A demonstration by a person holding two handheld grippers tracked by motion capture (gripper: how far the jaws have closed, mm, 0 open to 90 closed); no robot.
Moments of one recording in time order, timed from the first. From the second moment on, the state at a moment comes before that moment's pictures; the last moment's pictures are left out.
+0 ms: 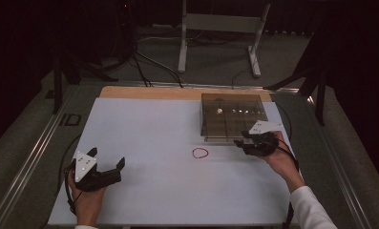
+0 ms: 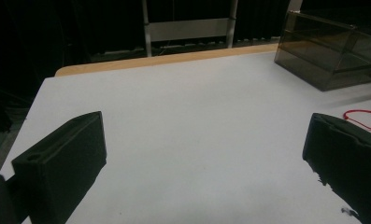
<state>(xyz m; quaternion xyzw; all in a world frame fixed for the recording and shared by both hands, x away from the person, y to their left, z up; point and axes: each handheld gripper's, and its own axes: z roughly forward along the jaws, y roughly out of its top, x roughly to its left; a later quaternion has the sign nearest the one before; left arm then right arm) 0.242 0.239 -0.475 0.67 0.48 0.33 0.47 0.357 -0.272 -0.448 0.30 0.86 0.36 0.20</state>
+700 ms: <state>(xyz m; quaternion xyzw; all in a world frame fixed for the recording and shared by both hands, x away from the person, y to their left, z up) 0.242 0.239 -0.475 0.67 0.48 0.33 0.47 0.353 -0.276 -0.450 0.31 0.85 0.37 0.20</state>
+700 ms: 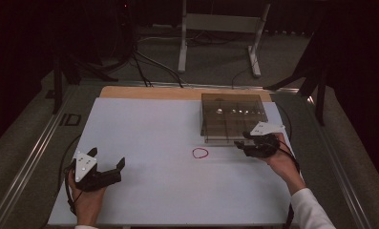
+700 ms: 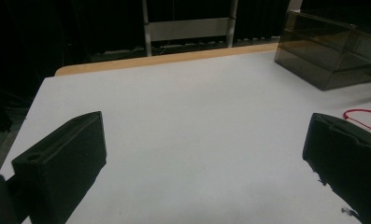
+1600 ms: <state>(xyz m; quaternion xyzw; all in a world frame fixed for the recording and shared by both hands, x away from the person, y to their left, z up) 0.242 0.238 -0.476 0.67 0.48 0.33 0.46 0.330 -0.283 -0.444 0.36 0.79 0.45 0.22</state>
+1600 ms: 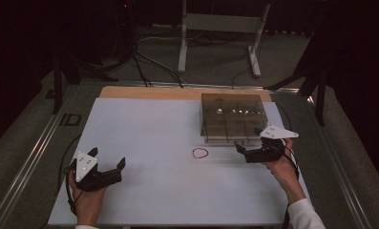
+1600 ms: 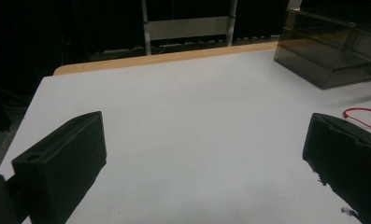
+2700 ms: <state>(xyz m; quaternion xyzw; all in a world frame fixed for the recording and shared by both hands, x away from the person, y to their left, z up) 0.243 0.237 -0.476 0.67 0.48 0.33 0.46 0.299 -0.281 -0.453 0.37 0.74 0.51 0.24</state>
